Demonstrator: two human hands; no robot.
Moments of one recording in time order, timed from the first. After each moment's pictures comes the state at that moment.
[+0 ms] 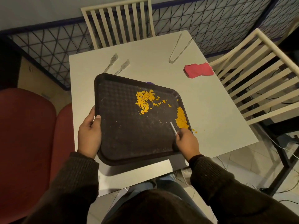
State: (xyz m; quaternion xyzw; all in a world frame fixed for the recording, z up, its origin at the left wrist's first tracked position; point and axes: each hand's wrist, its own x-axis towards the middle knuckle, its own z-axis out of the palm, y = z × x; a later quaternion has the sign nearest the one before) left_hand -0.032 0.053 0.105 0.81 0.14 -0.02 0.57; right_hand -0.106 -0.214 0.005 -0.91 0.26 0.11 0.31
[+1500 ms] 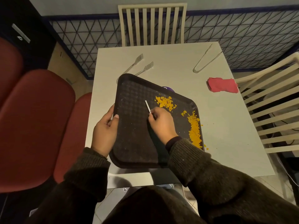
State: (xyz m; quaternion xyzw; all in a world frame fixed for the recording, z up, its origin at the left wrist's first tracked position) left_hand -0.039 0.053 0.103 0.82 0.16 -0.02 0.56; right_hand 0.000 -0.123 0.055 -0.91 0.04 0.03 0.40
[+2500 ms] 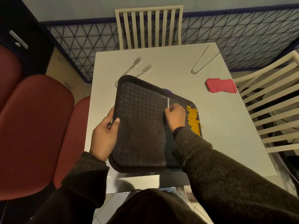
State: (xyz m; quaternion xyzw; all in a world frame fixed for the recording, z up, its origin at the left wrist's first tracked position) left_hand -0.037 0.050 0.110 0.84 0.13 -0.02 0.53; right_hand 0.041 -0.163 0.028 -0.86 0.26 0.01 0.44
